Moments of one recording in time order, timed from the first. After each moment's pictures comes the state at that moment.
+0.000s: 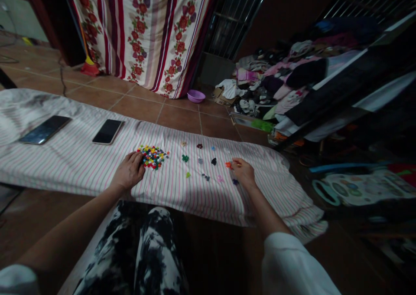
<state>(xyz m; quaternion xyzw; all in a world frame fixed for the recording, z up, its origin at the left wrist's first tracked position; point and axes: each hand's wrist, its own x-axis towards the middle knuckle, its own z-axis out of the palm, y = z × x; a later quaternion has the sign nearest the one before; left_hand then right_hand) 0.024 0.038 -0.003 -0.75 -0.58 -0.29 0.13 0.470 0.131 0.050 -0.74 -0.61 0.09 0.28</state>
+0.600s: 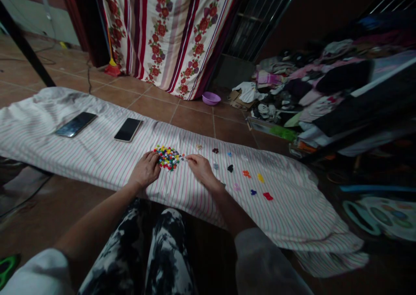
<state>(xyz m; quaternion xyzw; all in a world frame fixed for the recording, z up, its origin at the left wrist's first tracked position) 0.025 0.039 0.000 -0.74 -0.58 -0.31 0.11 0.256 0.115 0.046 -0.46 -0.81 0.22 0.29</state>
